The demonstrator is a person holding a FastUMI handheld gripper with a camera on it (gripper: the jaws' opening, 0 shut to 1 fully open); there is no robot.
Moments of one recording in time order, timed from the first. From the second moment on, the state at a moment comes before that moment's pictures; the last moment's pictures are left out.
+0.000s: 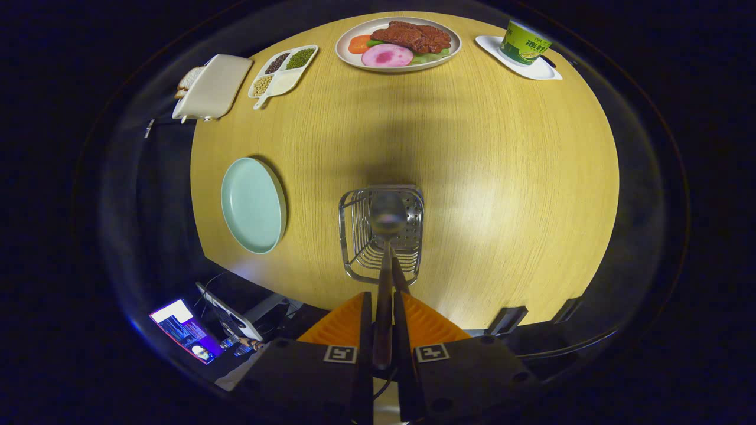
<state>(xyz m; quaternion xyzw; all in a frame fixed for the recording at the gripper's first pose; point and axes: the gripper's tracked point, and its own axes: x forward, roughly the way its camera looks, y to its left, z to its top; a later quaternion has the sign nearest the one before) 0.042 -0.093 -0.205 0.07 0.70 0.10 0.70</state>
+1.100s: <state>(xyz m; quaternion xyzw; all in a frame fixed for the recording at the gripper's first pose) 0.074 -0.084 0.017 0.17 0.31 0.13 0.93</state>
